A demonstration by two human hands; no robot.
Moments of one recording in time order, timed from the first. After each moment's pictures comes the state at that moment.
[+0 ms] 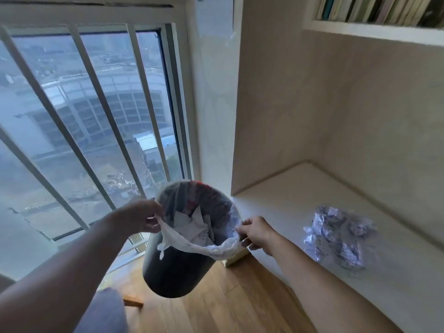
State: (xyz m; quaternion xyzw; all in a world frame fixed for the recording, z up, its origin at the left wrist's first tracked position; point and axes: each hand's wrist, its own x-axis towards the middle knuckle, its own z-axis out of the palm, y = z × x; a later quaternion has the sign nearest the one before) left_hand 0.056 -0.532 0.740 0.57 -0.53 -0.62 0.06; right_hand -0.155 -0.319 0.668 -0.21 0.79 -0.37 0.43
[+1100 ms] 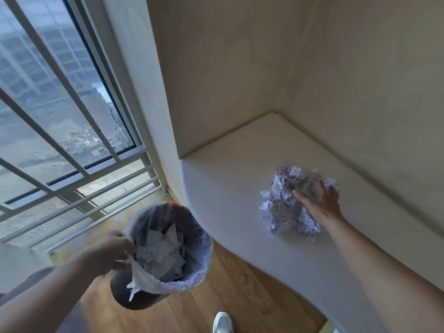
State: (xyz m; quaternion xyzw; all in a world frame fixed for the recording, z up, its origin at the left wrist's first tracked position) left_hand -0.006 -0.440 0.593 0.59 -0.56 -0.57 -0.13; right_hand -0.392 -0.127 0.572 -0.07 0.95 -0.23 0.21
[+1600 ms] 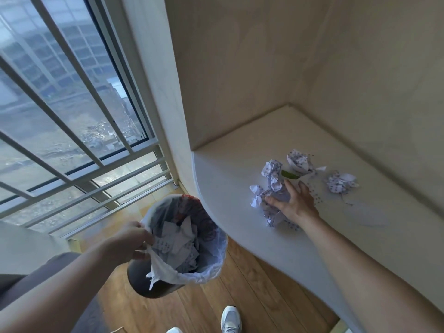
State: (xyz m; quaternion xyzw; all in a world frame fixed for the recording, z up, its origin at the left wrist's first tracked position) left_hand -0.008 -0.437 0.577 0.59 -0.54 -0.59 -0.12; right_hand -0.344 -0.193 0.538 -0.19 0.93 -0.15 0.26
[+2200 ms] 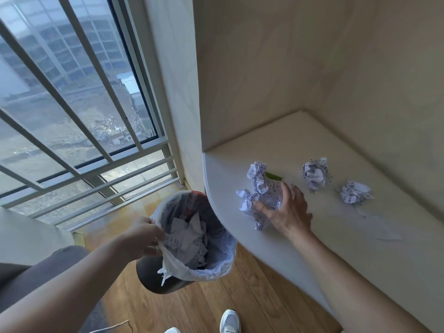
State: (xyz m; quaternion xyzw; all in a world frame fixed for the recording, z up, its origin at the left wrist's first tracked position) left_hand -0.014 -0.442 0.574 0.59 -0.52 -0.61 -0.10; right_hand -0.287 -0.230 0.557 -0.20 0.94 -0.18 0.20
